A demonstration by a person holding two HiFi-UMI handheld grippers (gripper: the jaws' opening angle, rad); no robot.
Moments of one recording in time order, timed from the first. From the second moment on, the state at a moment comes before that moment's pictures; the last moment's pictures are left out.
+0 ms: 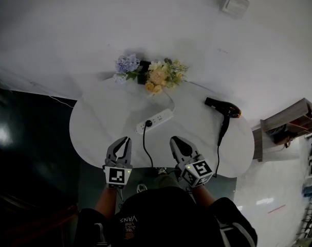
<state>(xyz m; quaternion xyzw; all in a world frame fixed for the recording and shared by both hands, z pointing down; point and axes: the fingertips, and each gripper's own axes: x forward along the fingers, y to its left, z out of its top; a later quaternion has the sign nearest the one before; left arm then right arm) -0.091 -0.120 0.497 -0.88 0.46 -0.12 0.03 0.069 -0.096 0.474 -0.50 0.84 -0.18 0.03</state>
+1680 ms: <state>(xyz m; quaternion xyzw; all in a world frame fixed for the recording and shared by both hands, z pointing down) -0.034 -0.208 0.659 -0.89 0.30 -0.34 -0.04 0.033 -0.200 0.584 -0.38 0.89 -0.18 -0.16</state>
